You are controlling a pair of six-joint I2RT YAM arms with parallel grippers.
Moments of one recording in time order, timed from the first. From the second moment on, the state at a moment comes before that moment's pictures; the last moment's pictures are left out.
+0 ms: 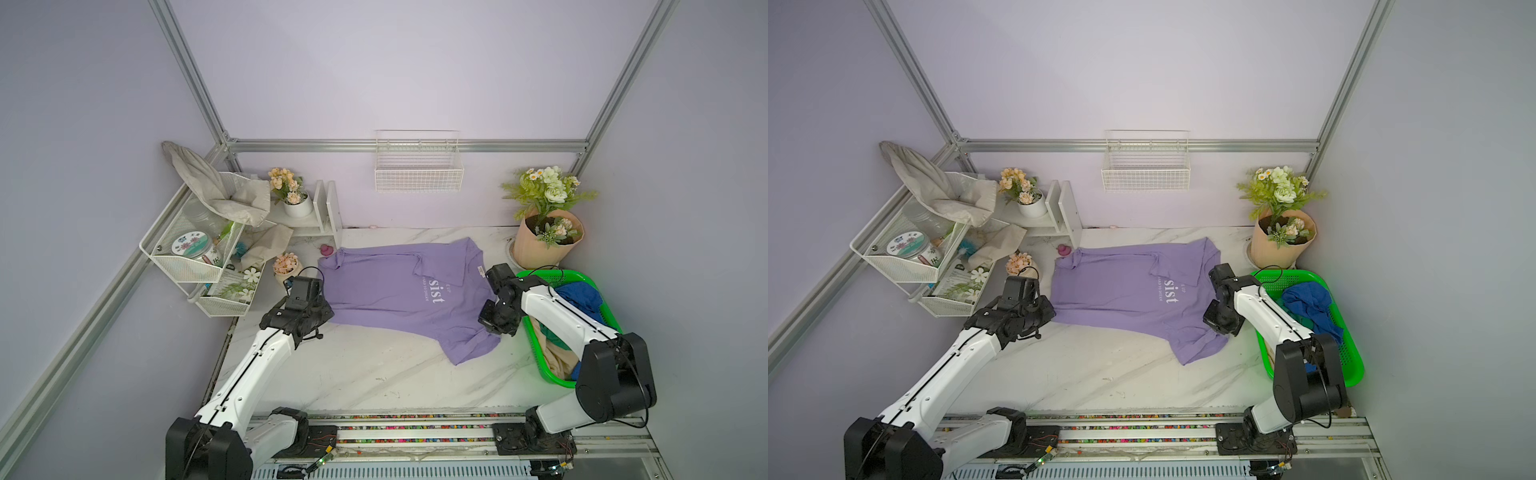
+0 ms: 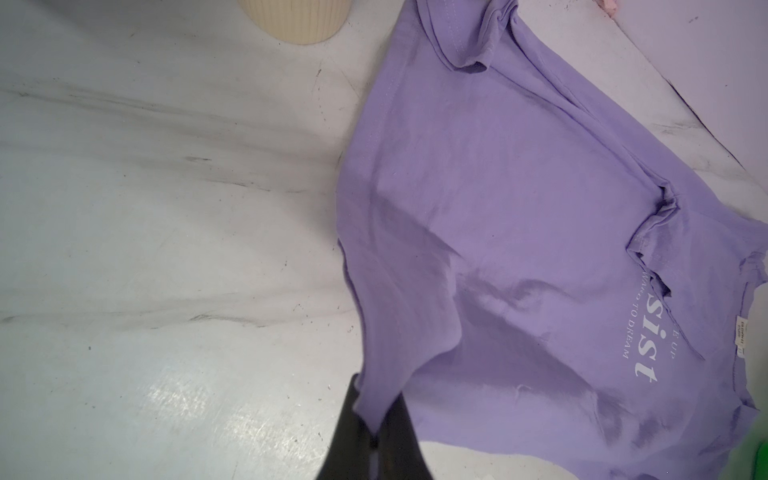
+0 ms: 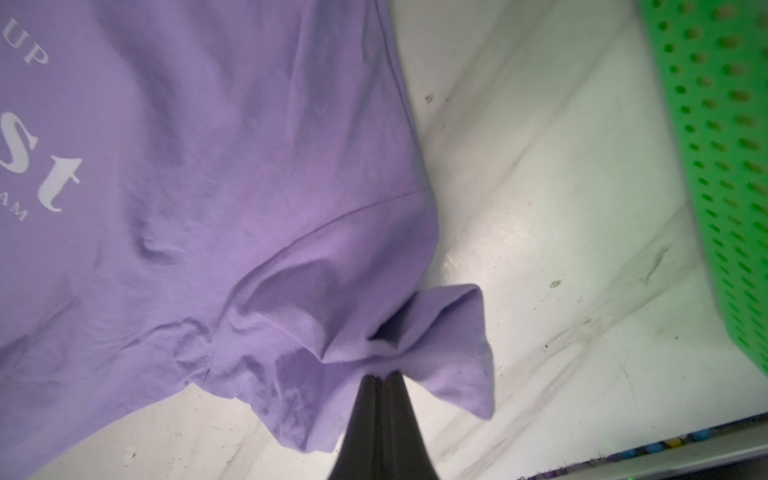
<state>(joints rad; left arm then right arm) -0.20 1.12 0.86 -0.60 -0.15 -0.72 0.22 1.53 1.11 -1.01 -0.02 0.81</state>
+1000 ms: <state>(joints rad) -0.14 1.09 0.89 -0.71 -0.05 -0.78 0.20 1.37 1.07 -1.11 0.00 0.84</state>
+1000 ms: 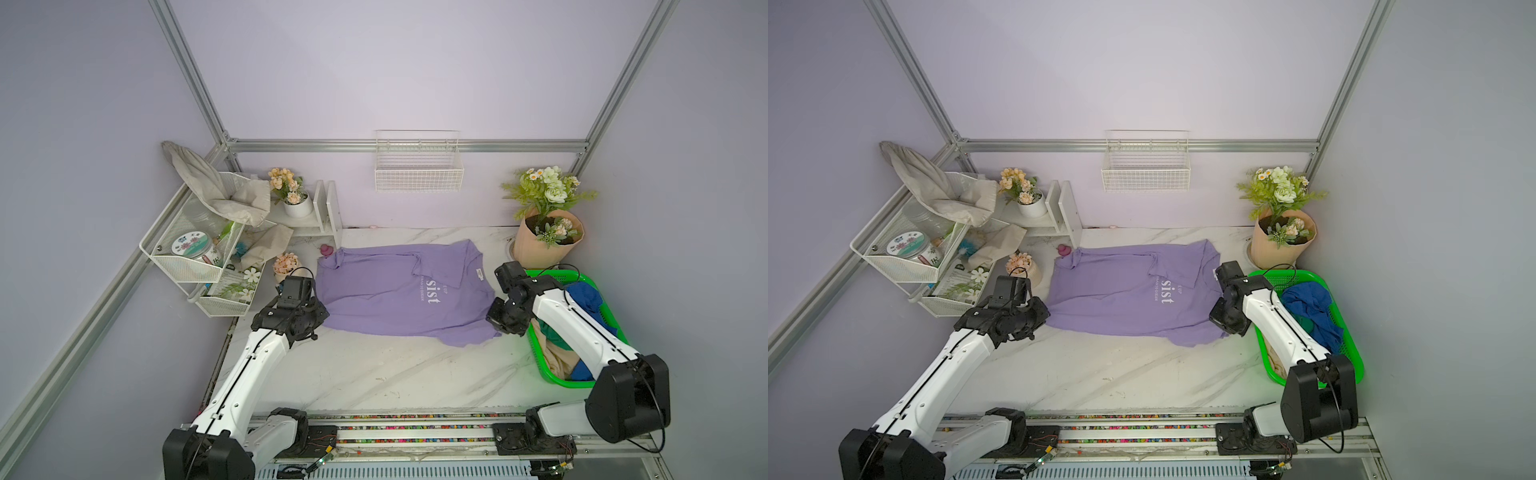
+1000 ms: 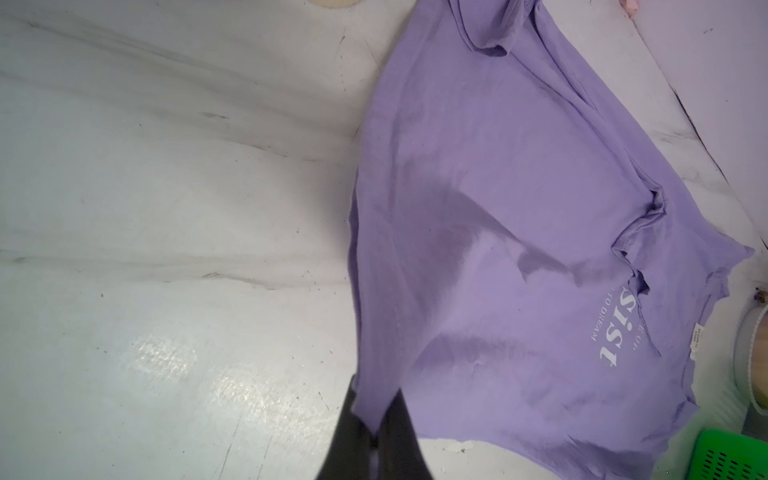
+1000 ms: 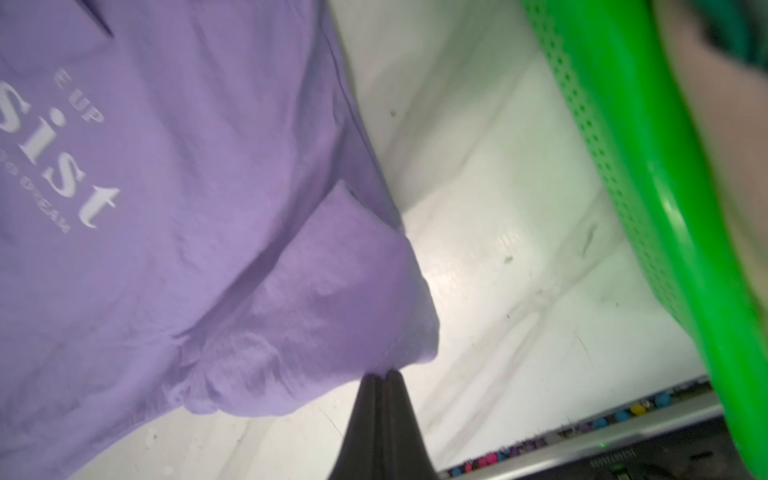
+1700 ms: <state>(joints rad) -0.12 1.39 0.97 -0.72 -0.07 -0.72 0.18 1.58 1.35 -1.11 0.18 0.80</state>
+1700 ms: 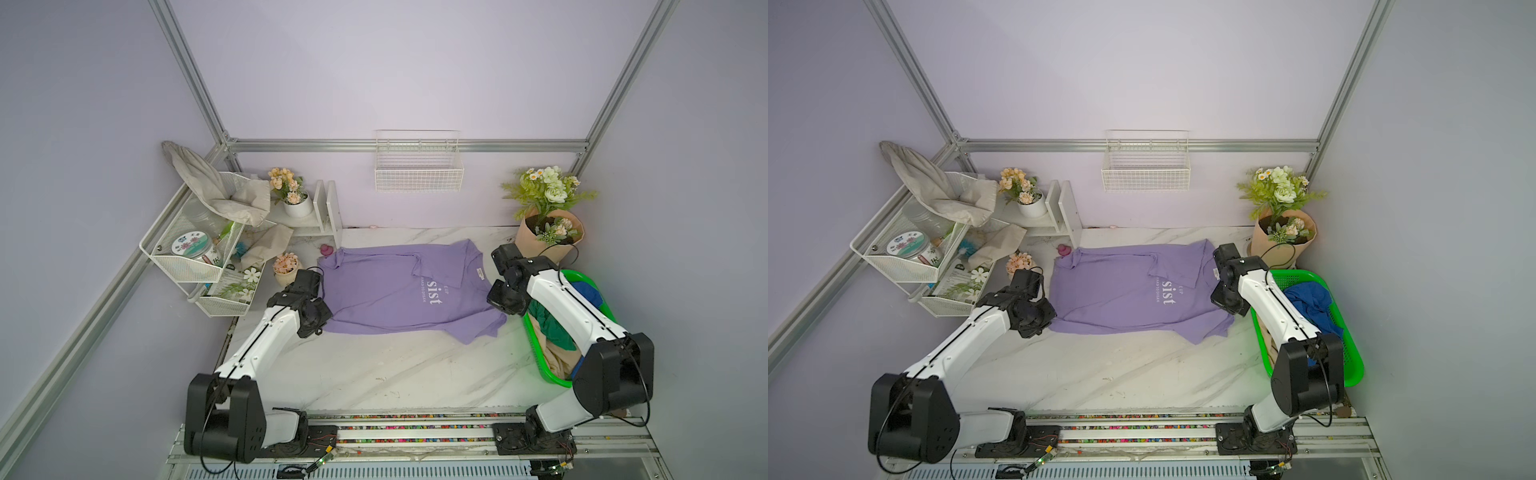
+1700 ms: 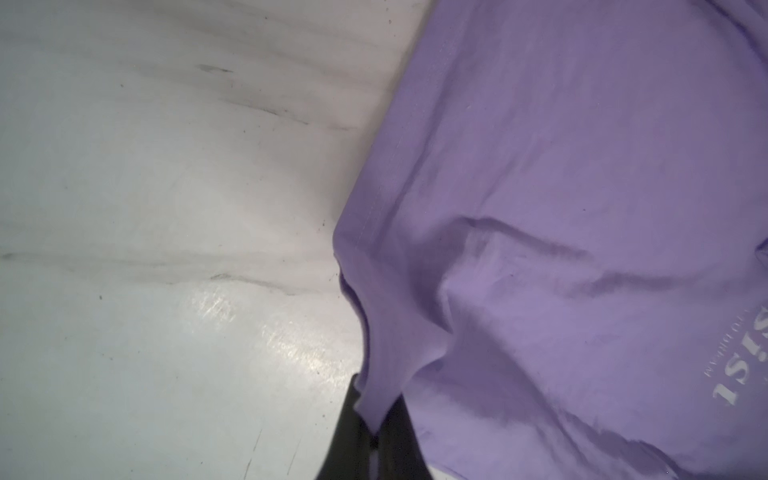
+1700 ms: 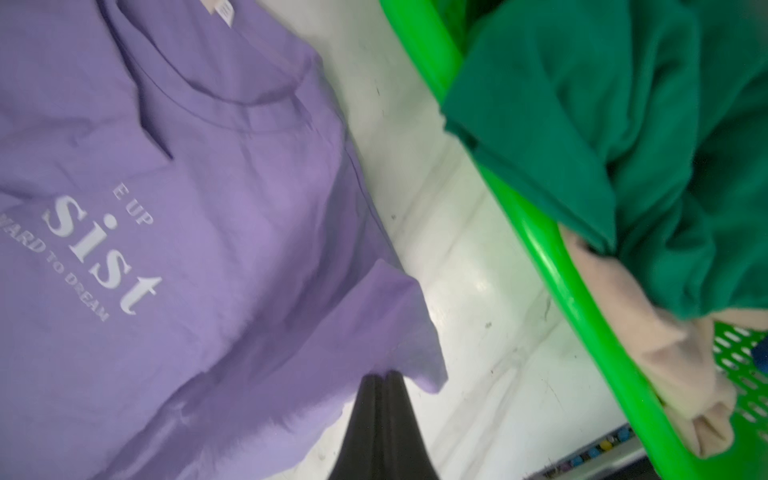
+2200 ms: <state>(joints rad) -0.05 1.72 1.29 -0.68 -0.06 -0.54 0.14 1.95 1.68 -1.03 0.22 0.76</state>
